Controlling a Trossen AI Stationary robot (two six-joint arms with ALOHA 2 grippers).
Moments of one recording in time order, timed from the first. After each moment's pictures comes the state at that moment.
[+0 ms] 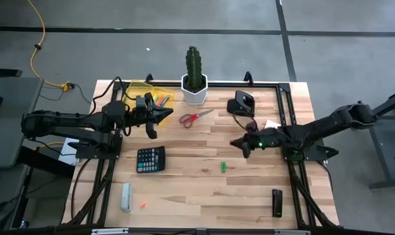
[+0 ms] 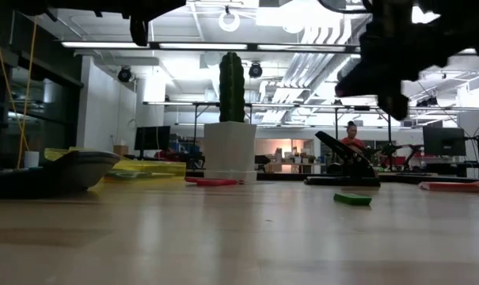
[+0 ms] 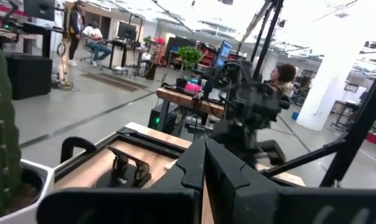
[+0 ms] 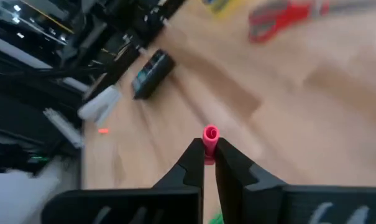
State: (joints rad) left arm 0.21 0.86 0.53 0.41 -0.12 -0.23; right arm 0.17 0.99 0.39 0.15 0.23 0.87
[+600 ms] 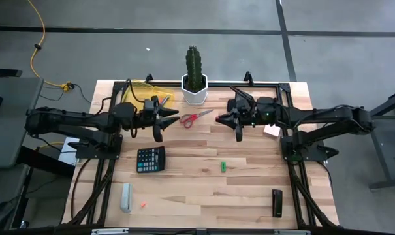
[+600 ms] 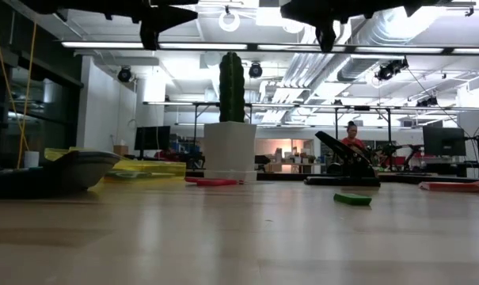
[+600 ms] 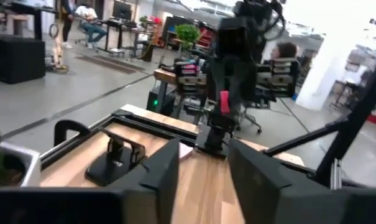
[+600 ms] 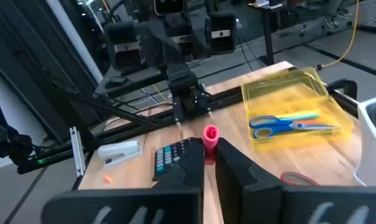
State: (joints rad) left arm 0.18 0.97 0.57 0.39 -0.12 -0.22; right arm -0.10 1.12 0.79 0.17 -0.08 0.29
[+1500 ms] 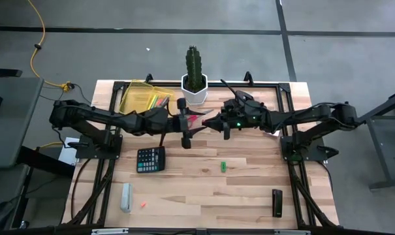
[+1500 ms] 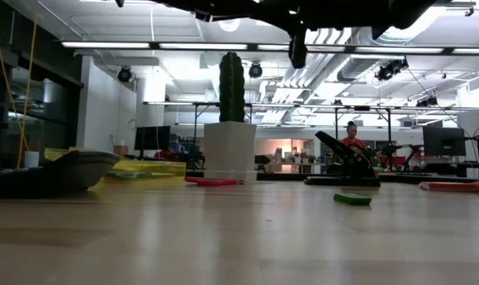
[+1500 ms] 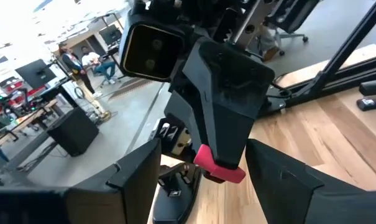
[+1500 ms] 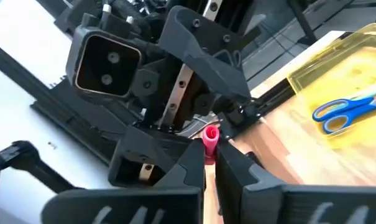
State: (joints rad) left arm 0.09 1.41 0.93 0.36 -0.24 0.44; right arm -0.09 1.36 0.79 0.55 -0.15 0.68
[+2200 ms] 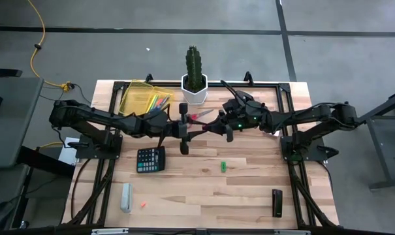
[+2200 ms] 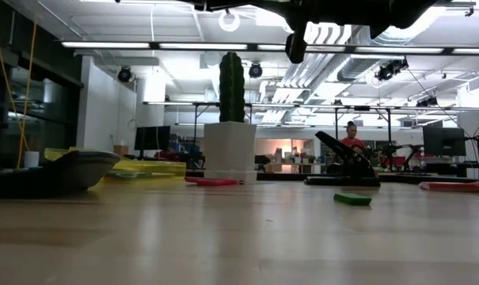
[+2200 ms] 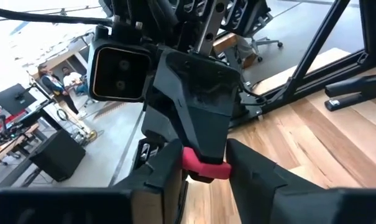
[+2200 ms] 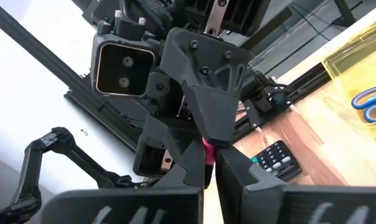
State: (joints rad) left arm 0.04 1.41 0.93 0.37 -0.18 0.51; right arm -0.09 1.36 0.79 0.58 -0.25 0.73
